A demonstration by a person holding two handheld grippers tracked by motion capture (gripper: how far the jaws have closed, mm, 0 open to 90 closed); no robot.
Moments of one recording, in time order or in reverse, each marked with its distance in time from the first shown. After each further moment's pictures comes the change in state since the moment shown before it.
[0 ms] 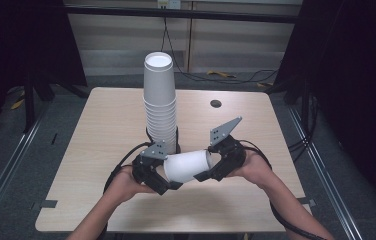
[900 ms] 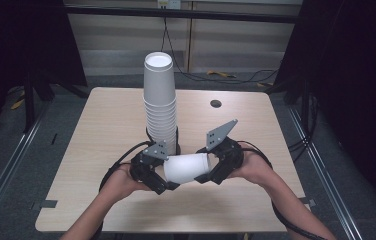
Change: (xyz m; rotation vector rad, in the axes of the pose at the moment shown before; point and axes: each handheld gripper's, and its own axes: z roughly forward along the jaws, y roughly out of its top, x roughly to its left) left arm -0.003 0.010 -0.007 0.140 0.015 0.036; right arm 0.006 0.007 0.004 0.080 -0.064 -0.101
